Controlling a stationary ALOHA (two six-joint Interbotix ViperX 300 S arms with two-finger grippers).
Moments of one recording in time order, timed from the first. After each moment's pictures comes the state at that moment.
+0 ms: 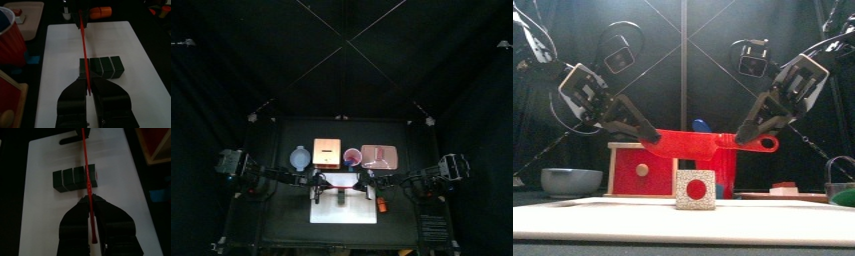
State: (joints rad) left arm -0.11 0.05 0.95 -0.01 -0.52 0.00; right arm 0.07 -0.14 0.97 -0.10 -0.19 0.30
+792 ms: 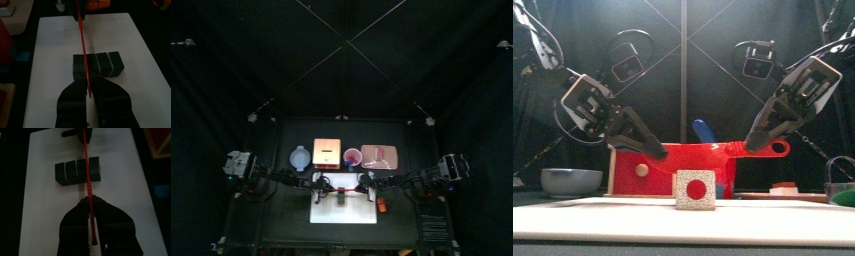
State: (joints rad) left arm -0.12 0.10 0.93 -0.03 -0.52 0.01; right arm 0.08 -0.15 0.97 -0.10 -0.18 0.30
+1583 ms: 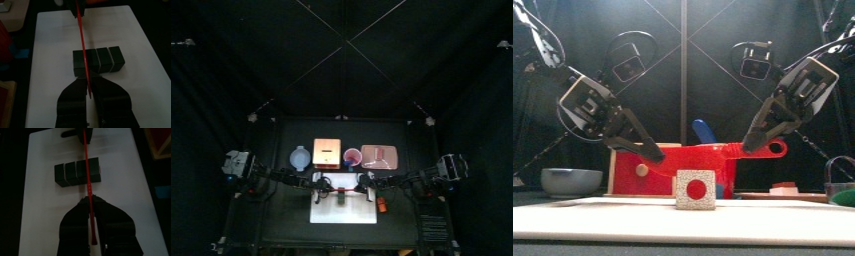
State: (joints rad) left arm -0.11 0.09 0.91 0.01 -0.44 0.01; right arm 0.08 -0.11 0.96 -0.10 -0.18 0.30
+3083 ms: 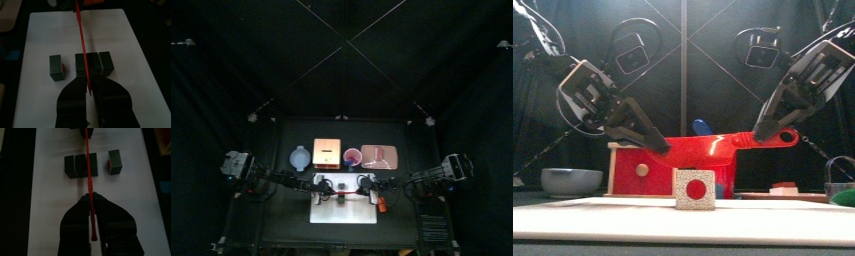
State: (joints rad) left arm -0.18 0.08 0.88 -0.08 -0.36 0.01; right arm 0.15 -0.20 0.94 -0.10 -0.03 0.31
